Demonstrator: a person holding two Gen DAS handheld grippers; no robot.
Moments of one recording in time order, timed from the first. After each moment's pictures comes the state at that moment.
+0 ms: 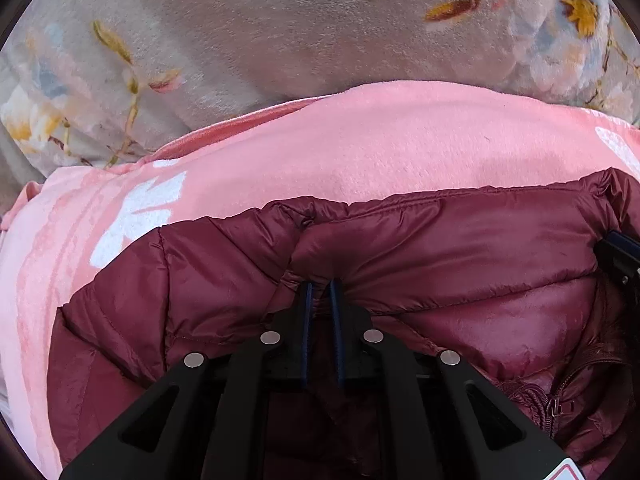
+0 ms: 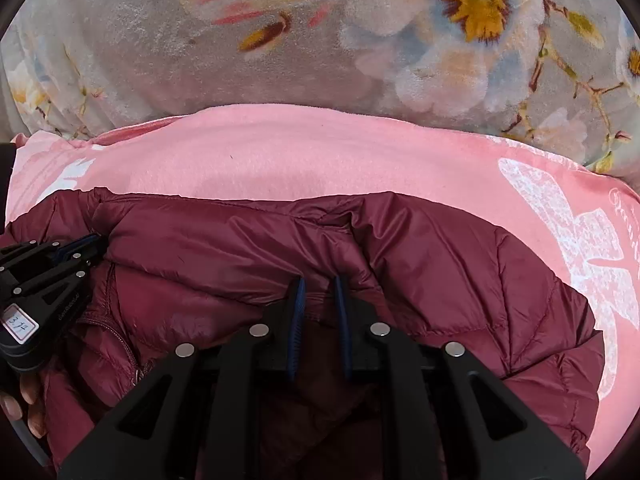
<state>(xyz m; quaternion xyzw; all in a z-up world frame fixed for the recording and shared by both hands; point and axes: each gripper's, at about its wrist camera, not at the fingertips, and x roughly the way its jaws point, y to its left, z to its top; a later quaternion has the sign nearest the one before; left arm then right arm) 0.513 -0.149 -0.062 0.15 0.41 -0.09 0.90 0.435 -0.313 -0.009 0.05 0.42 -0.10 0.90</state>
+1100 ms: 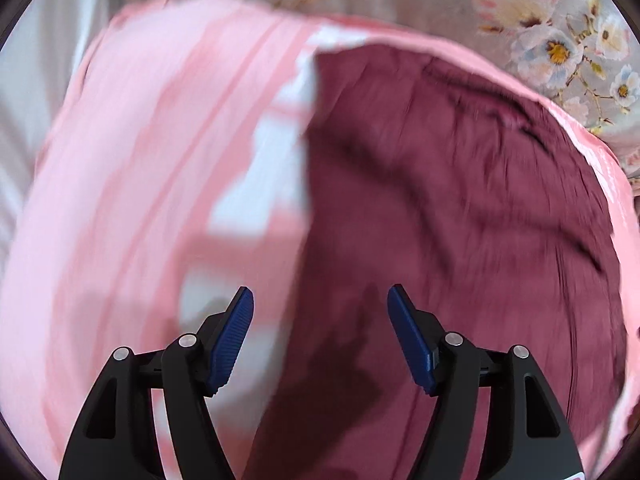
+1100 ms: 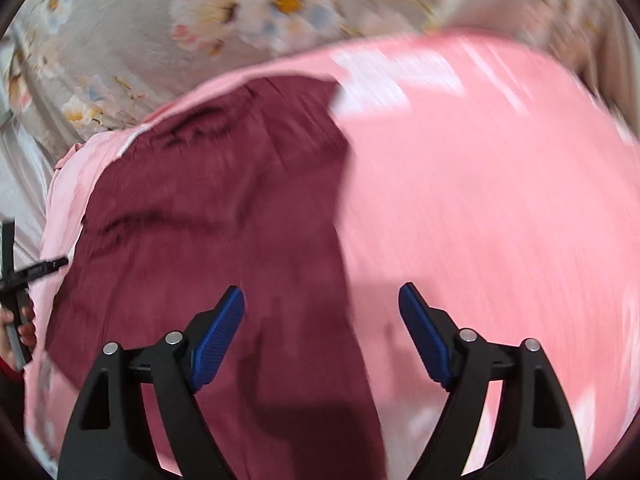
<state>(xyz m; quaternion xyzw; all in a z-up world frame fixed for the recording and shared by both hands) 0.259 0.117 -0.025 0.00 0.54 -0.10 0.84 0.020 -0.372 0.050 0.22 0.46 -0.11 0.85</state>
